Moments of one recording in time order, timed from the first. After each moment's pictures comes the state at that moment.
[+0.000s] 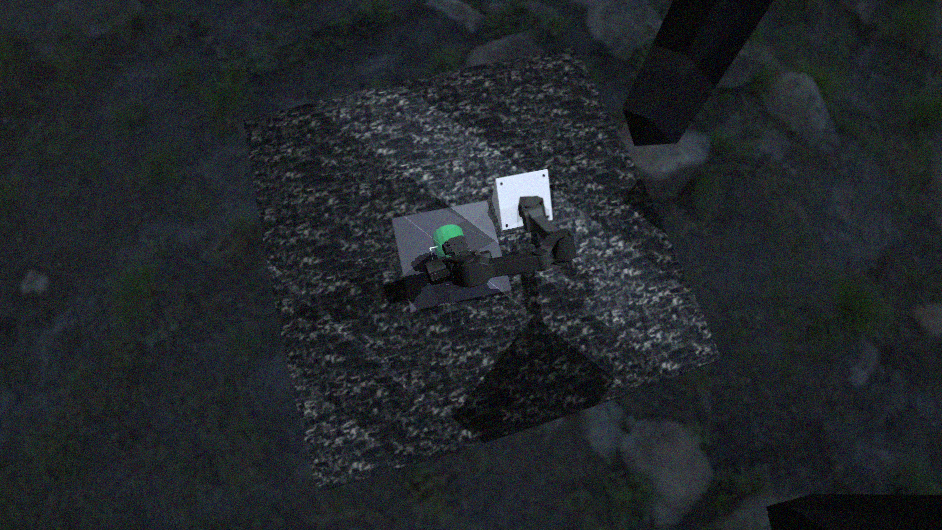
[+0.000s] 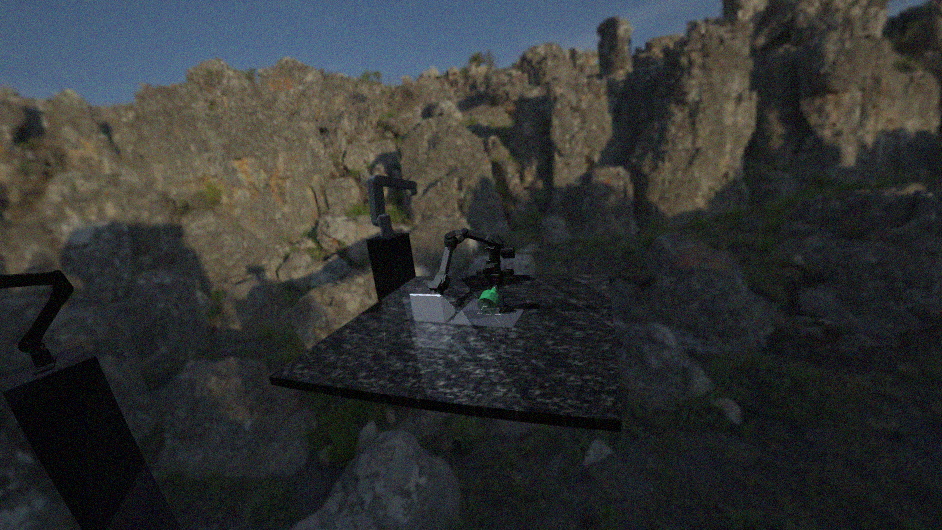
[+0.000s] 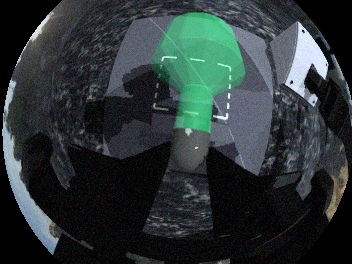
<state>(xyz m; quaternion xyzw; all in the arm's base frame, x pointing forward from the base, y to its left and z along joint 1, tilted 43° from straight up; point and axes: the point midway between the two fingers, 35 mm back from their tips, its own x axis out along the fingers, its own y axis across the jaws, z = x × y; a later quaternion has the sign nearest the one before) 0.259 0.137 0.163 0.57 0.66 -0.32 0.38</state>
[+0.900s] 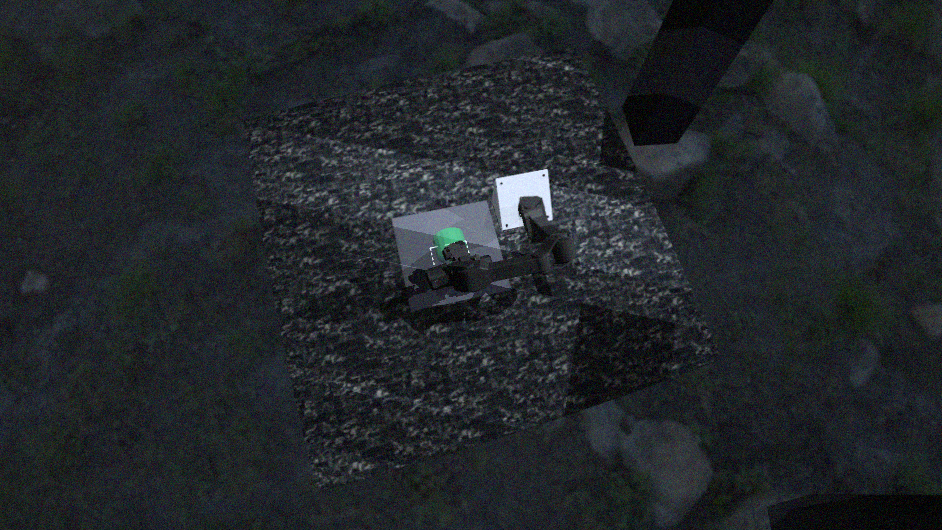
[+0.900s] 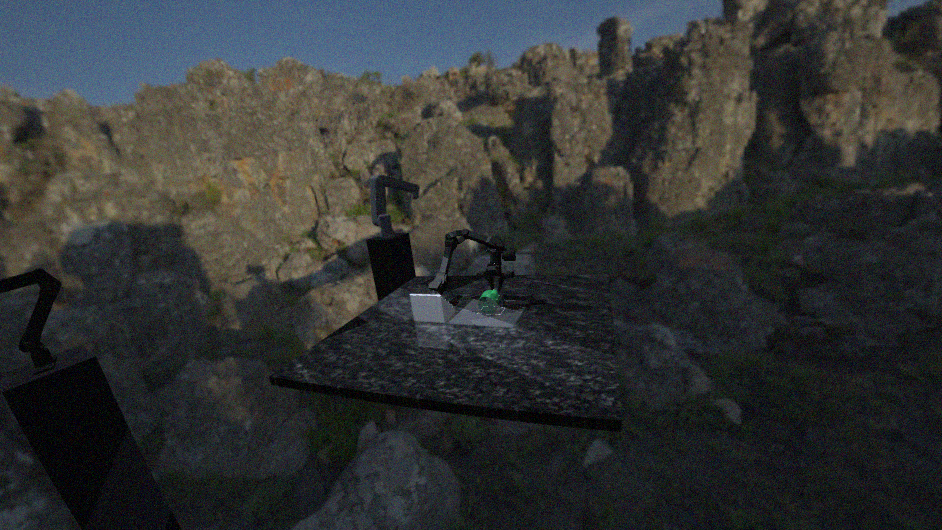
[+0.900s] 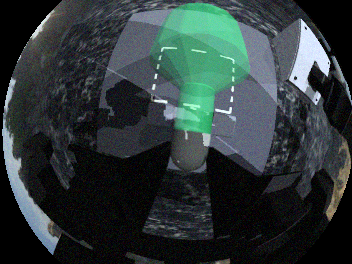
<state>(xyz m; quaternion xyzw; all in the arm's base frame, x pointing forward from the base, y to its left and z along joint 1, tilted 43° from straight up) 0.256 0.154 0.158 0.56 0.66 -0.31 0.38</state>
